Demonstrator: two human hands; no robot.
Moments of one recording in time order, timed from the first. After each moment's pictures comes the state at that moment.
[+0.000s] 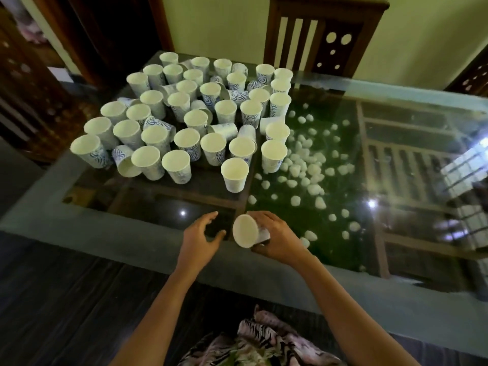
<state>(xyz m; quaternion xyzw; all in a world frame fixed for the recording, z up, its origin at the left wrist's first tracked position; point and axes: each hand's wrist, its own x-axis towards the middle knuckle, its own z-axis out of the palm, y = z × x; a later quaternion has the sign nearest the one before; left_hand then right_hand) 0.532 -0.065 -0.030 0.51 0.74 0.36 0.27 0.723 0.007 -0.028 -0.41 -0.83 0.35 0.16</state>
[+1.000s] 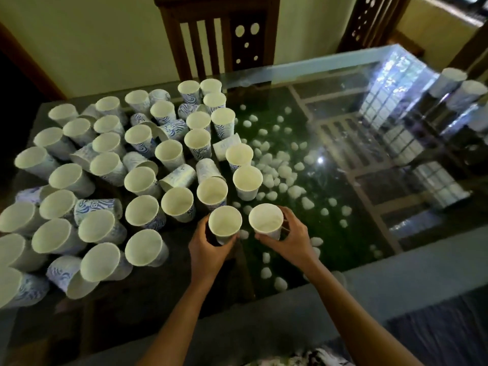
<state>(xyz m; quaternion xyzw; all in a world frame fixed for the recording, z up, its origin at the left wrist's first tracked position) 0.502 0.083 -0.047 0.58 0.63 0.40 0.32 0.689 0.060 -0.033 -0.66 -0.56 0.32 0.39</state>
